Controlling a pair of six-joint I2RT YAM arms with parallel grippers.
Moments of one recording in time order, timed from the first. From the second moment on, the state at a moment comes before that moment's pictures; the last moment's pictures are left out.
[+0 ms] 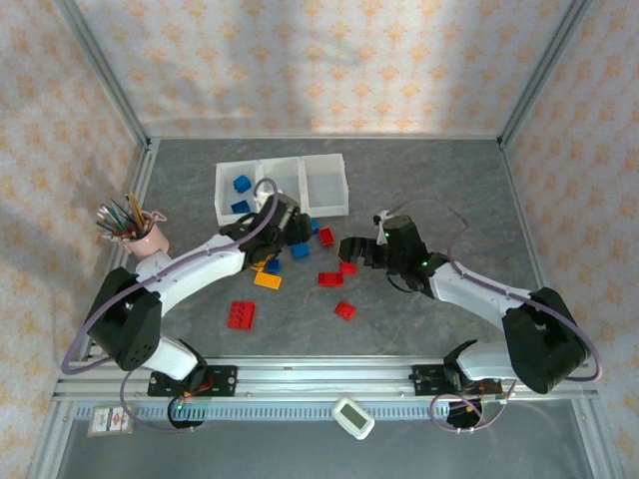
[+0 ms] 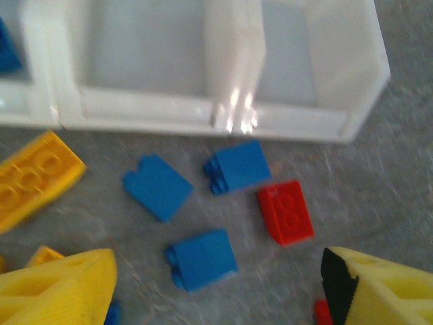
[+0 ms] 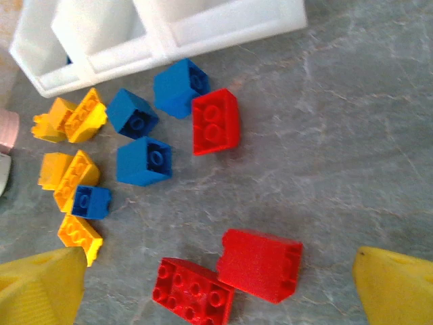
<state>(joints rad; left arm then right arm) -0.61 1.49 1.01 -0.37 -0.26 -0.75 0.55 1.31 0.63 -0.01 -0.19 0.60</state>
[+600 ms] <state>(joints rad) -0.71 1.78 1.09 -0.39 -0.36 -0.95 0.48 1.31 0.62 0.04 -0.26 0.60</state>
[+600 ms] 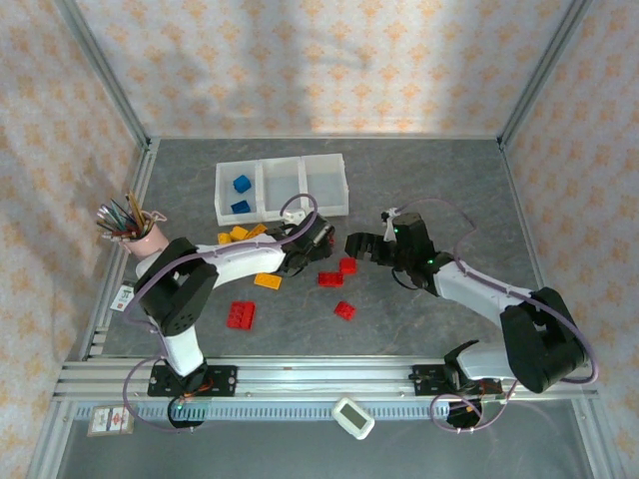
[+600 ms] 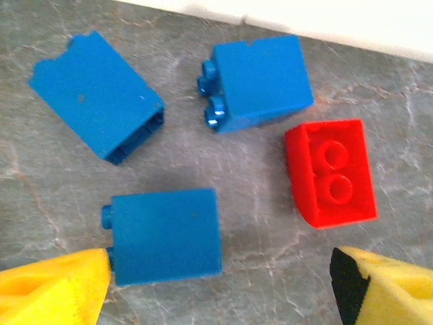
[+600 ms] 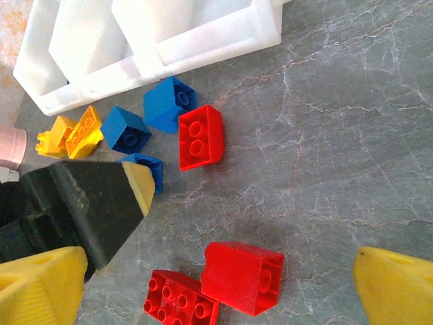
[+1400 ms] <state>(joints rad) -0.69 1.88 1.14 -0.41 -0.47 -0.97 0.48 1.35 0.62 0.04 -0.28 0.60</state>
